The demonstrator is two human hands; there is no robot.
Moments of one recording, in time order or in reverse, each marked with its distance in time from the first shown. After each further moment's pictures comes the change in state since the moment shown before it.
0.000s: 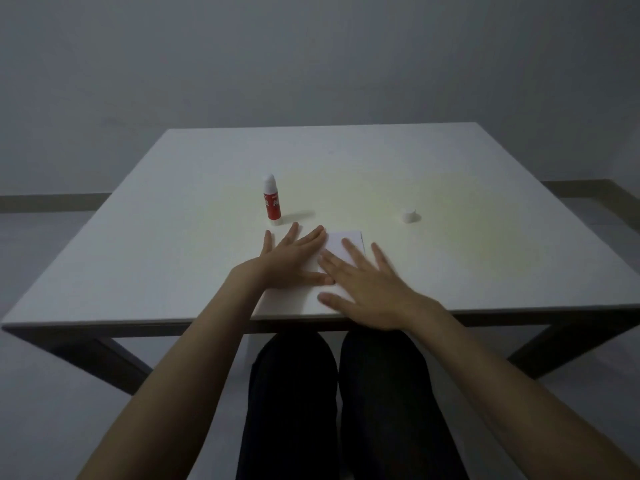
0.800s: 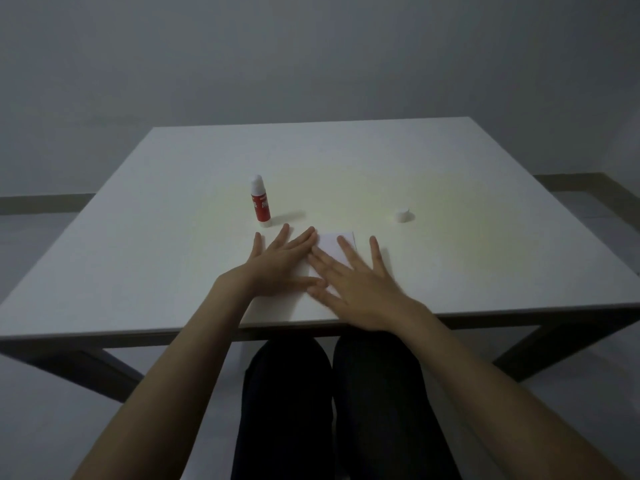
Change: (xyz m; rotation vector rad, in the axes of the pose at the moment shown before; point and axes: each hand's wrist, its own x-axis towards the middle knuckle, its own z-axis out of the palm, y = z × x) left_hand -0.003 -0.001 0.001 -0.017 0.027 0.012; right_hand 0.005 -0.010 -0.004 -0.036 0.026 0.054
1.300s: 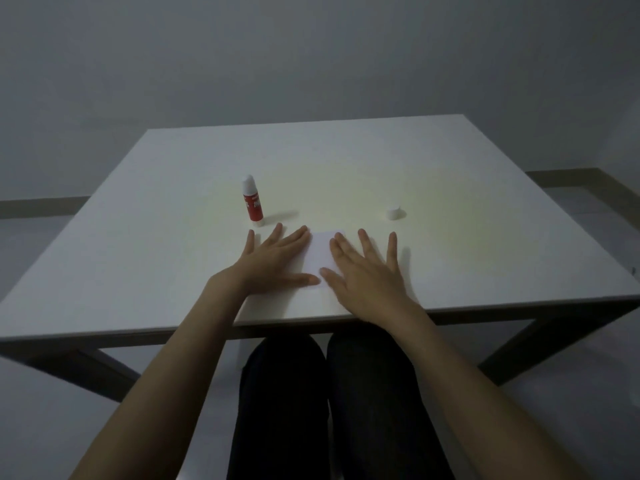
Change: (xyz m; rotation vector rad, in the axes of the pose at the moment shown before) left_hand 0.002 0.000 0.000 0.088 0.010 -0.033; right_hand -0.006 0.009 -0.002 -0.016 0.083 0.236
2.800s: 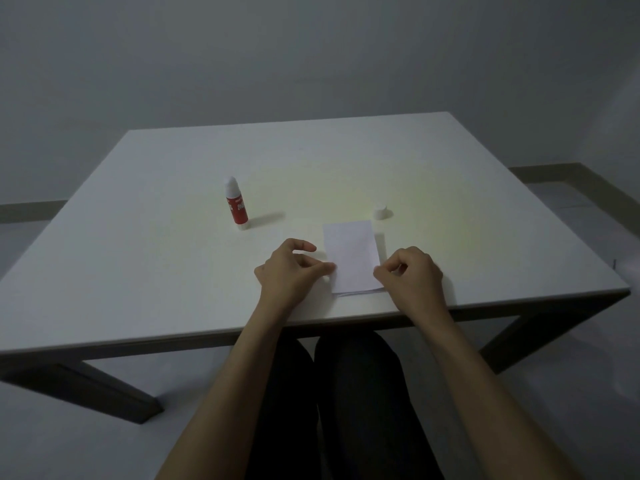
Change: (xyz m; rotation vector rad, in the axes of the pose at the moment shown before) left_hand 0.000 0.080 0.010 -0.906 0.483 -0.389; right_hand -0.038 0.039 -0.029 0.697 0.380 0.459
